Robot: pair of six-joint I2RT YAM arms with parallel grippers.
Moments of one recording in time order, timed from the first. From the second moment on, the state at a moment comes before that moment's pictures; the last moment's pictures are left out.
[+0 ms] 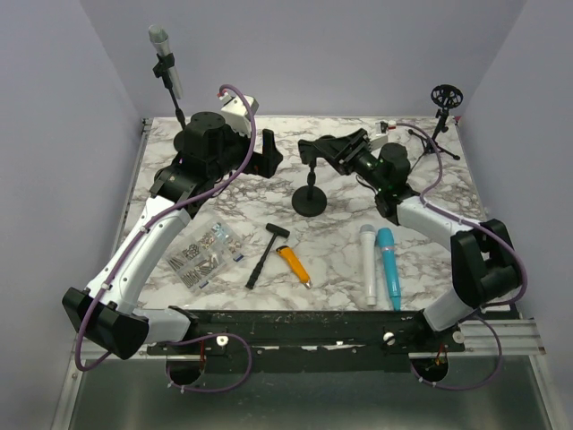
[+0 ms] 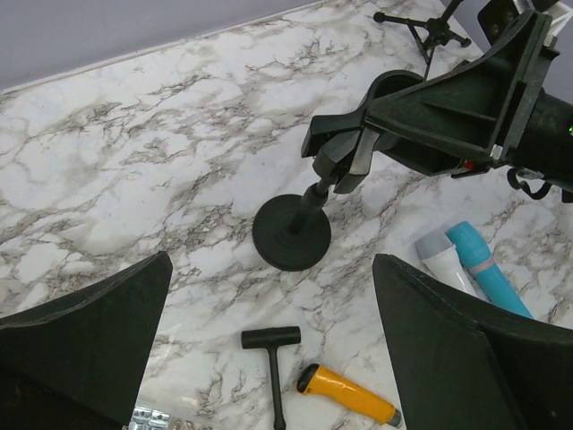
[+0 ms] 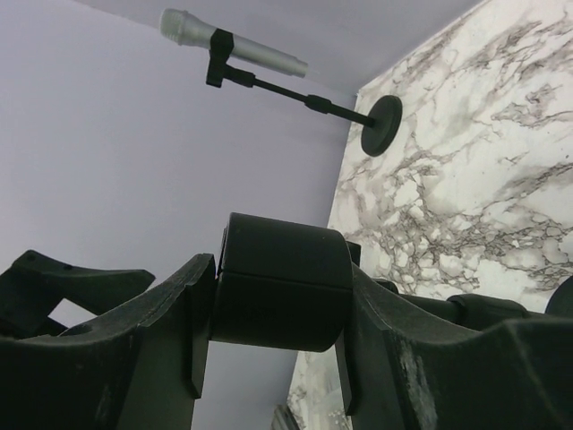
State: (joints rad) left arm -0.47 1.28 1.41 -0.44 0.16 -0.17; right arm 0.38 1.58 0.94 0.64 -0.31 1.16
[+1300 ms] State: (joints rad) left arm -0.47 1.29 1.41 -0.44 0.17 -0.17; right arm 0.00 2.00 1.41 0.51 -0.35 1.25
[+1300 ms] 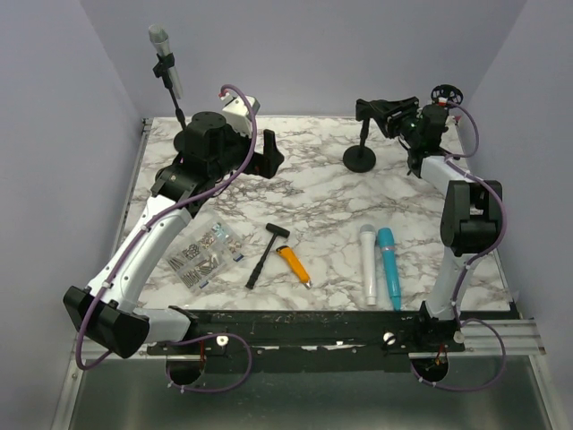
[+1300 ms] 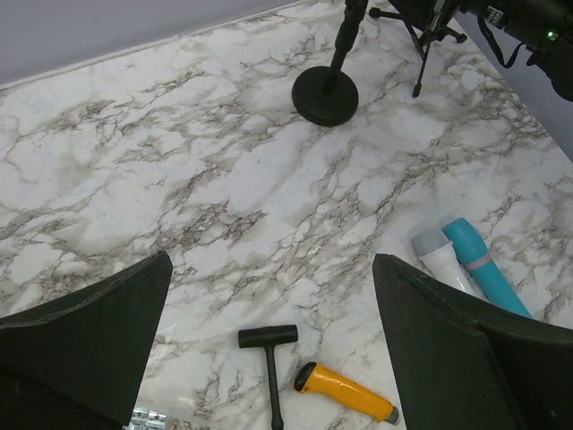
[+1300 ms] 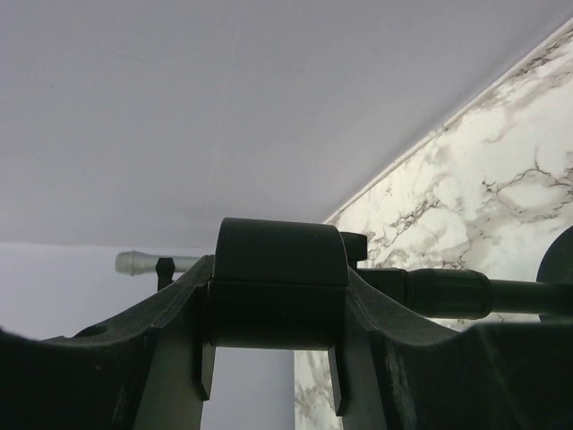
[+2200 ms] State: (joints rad) left arm -0.47 1.32 1.41 -0.44 0.24 -0.21; right arm -0.12 2.03 1.43 0.49 -0.27 1.14
